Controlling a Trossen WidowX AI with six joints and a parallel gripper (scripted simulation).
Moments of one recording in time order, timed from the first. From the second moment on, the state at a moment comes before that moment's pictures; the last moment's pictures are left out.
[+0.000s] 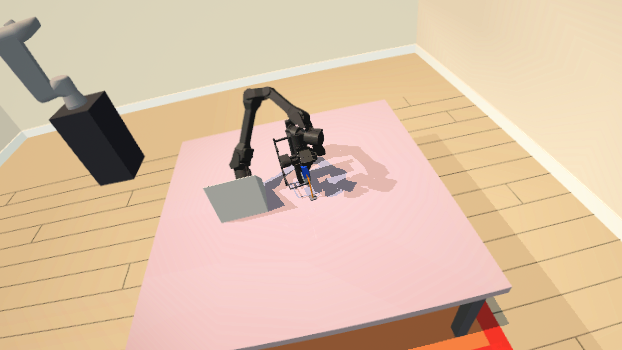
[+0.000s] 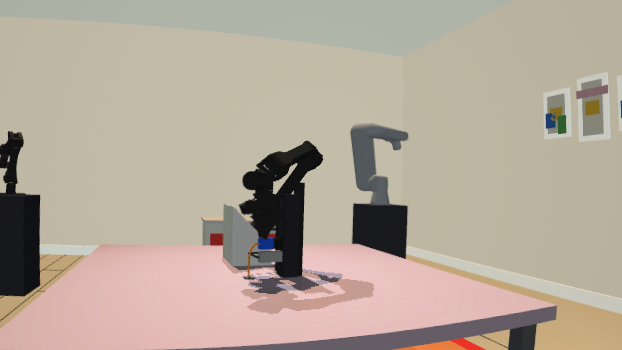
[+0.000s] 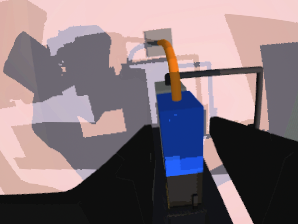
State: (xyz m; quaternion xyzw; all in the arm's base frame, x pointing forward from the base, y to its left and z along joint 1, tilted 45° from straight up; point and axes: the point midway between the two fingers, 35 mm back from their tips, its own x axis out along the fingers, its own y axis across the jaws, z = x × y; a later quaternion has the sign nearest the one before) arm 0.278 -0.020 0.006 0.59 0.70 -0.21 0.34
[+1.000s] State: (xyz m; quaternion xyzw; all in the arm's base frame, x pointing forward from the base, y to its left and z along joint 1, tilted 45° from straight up) arm 0.277 -0.013 -0.002 0.59 0.70 -0.21 0.33
